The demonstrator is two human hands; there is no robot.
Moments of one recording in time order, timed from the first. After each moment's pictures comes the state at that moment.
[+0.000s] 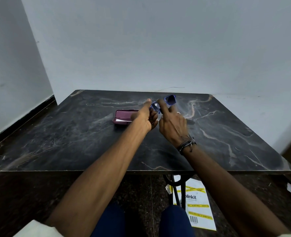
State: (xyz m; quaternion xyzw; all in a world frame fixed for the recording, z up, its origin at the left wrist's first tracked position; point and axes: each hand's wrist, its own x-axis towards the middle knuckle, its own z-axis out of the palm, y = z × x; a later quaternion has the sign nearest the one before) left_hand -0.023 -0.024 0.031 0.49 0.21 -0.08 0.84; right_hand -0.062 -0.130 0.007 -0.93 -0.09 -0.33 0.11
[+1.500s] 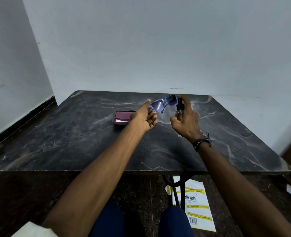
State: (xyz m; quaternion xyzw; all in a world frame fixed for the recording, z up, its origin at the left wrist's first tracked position) left_hand -0.029 -0.016 0.036 0.50 0.19 -0.10 0.84; right_hand -0.052 -0.179 0.013 -0.86 -0.13 -0.36 0.33
